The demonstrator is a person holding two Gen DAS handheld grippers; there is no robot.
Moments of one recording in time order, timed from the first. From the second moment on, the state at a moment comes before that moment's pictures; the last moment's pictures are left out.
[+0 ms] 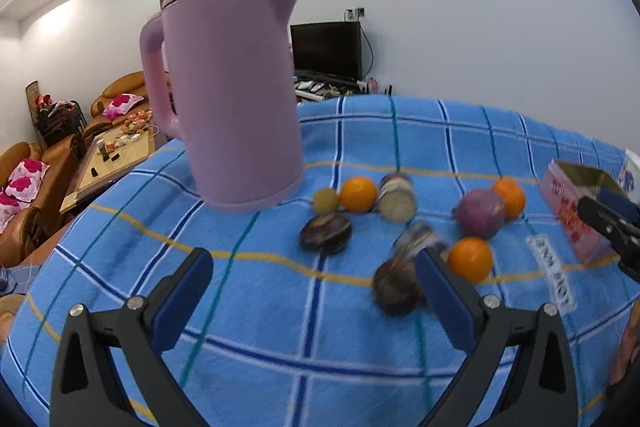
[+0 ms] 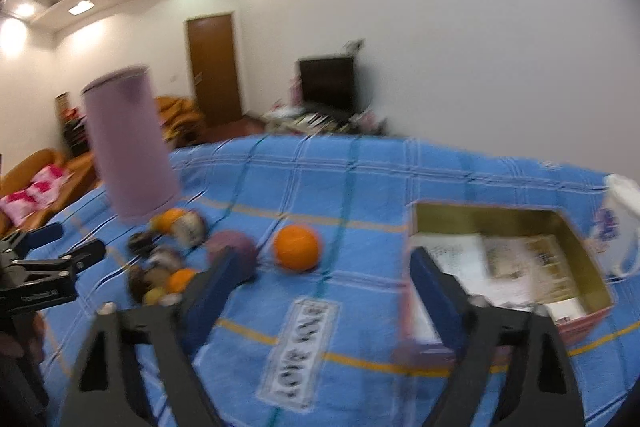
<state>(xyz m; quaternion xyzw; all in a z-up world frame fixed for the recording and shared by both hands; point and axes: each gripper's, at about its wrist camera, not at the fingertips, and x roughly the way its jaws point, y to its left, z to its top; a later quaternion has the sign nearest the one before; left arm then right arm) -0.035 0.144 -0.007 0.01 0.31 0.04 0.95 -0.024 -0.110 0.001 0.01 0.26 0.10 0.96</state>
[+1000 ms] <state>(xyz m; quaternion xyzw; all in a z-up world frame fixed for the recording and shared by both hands) -0.033 0.129 -0.020 0.04 0.36 -0.05 0.93 0.034 -0.027 -0.050 0.03 0.44 0.23 0.87</state>
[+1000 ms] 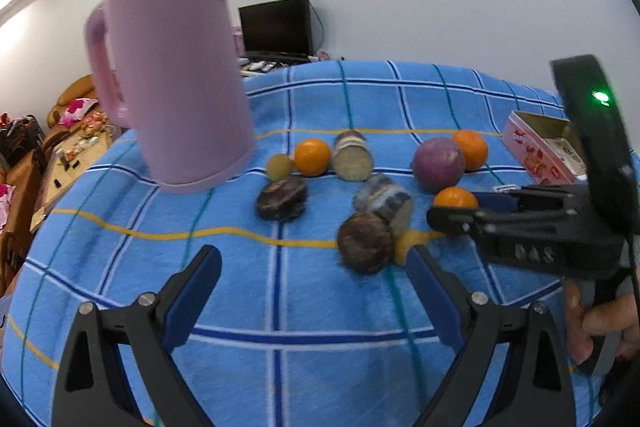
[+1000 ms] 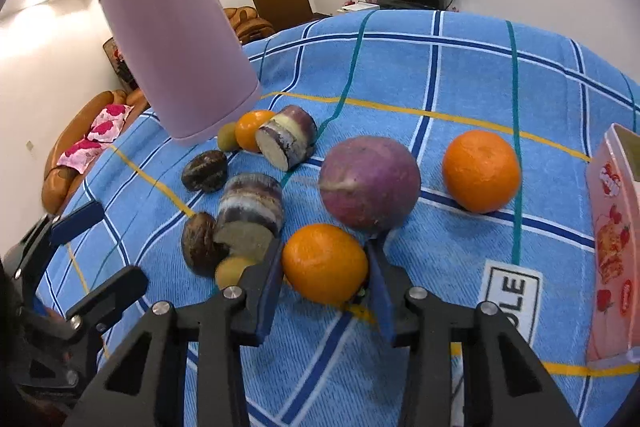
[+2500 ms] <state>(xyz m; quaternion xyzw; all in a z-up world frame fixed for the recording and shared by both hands) -0.017 0.081 0.027 -0.02 0.30 -0.12 0.95 -0.025 -0.104 0.023 0.02 0.24 0.19 0.95</state>
